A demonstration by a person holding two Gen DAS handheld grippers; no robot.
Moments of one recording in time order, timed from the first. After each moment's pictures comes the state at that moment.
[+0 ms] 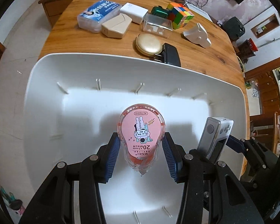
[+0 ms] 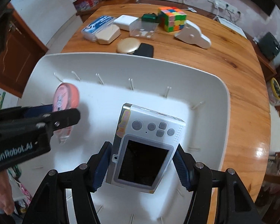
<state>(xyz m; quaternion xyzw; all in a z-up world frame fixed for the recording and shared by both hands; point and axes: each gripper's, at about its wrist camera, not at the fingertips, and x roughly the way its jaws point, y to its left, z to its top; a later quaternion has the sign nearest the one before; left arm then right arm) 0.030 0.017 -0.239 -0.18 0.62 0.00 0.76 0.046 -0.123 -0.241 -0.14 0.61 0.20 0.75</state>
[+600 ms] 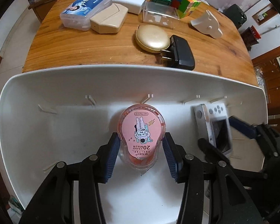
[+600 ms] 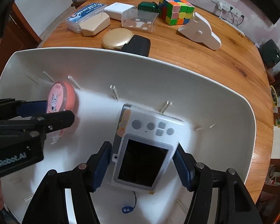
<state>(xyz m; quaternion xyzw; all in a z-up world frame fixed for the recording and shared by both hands) 0.057 0.020 -0.271 -0.14 0.65 -0.01 0.75 0.083 -0.110 -0.276 -0.18 0.61 0.19 0.75</state>
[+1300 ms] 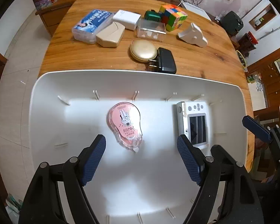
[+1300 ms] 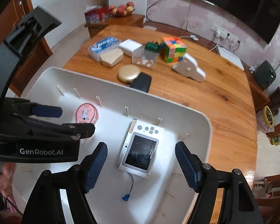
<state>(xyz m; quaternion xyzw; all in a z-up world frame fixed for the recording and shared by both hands) 0.029 0.008 -0.216 -0.14 0.62 0.00 0.77 0.046 -0.128 -0.208 -0.18 0.53 0.22 0.80</state>
